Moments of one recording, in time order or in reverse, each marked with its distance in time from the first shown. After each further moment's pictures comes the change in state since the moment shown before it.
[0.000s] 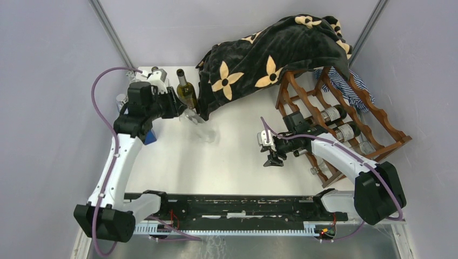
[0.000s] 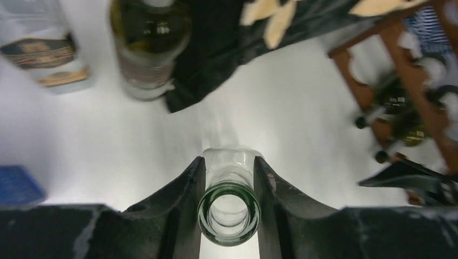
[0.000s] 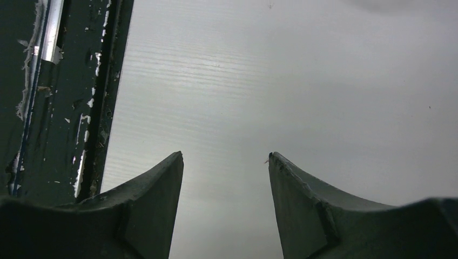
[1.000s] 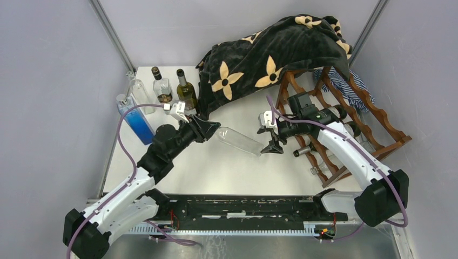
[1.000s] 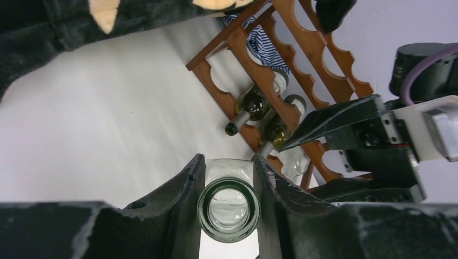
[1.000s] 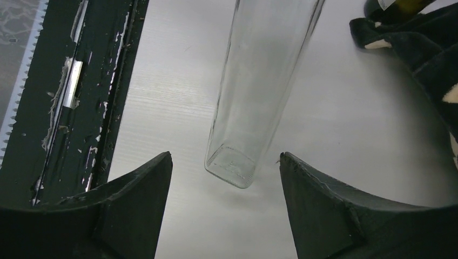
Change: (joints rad) left arm -0.456 -0.322 -0.621 0.767 -0.126 -0.499; right arm -0.014 -0.009 0.335 -0.230 -0.096 0.008
